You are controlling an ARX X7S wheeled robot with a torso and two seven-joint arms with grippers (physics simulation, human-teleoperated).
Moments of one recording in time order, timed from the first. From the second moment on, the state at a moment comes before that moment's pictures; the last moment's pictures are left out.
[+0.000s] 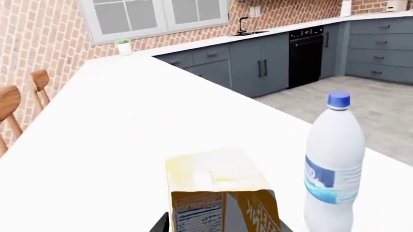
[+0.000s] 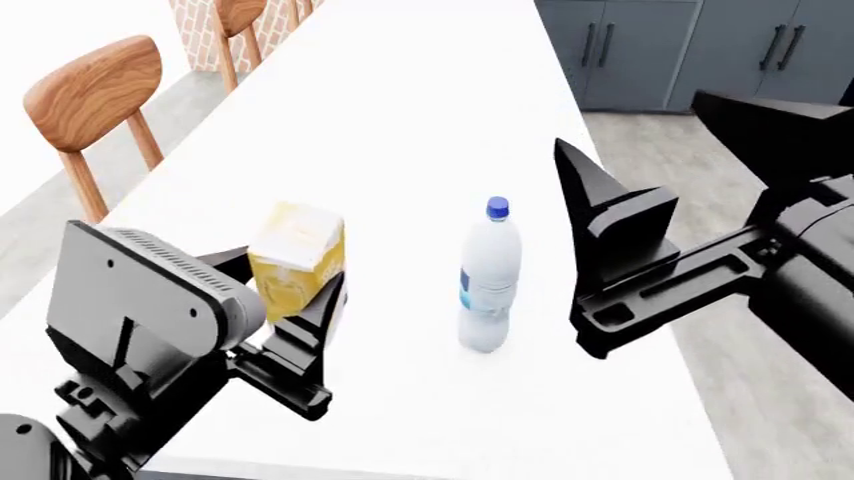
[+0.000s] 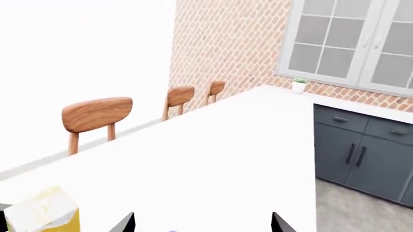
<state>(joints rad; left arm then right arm) -0.64 -0.58 -0.19 0.87 -1.55 -1.36 -0.57 1.49 1.00 -0.48 -0.82 2.27 0.78 1.21</state>
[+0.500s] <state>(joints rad) -0.61 -0.57 -0.11 0.84 -1.44 -1.35 -0.51 1.50 1.00 -0.49 -0.81 2.27 0.78 1.20</state>
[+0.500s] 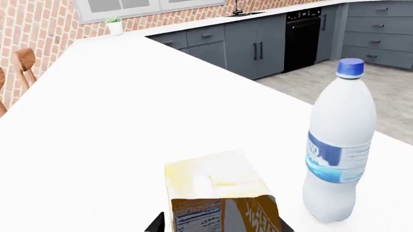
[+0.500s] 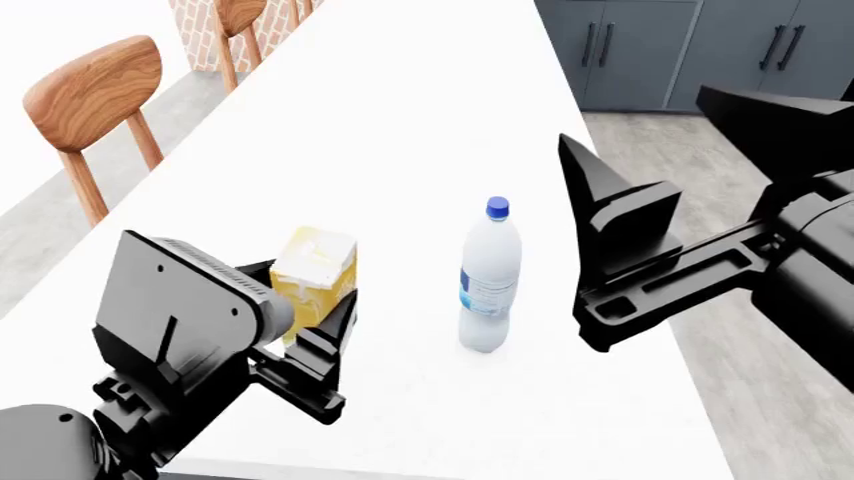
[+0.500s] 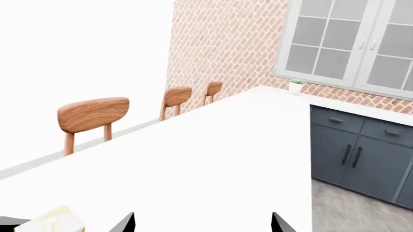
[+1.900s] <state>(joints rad) -0.66 -1.01 -0.63 0.88 -2.25 -0.91 -0.82 1.72 1.01 -0.53 -0.78 2.39 0.80 1.31</state>
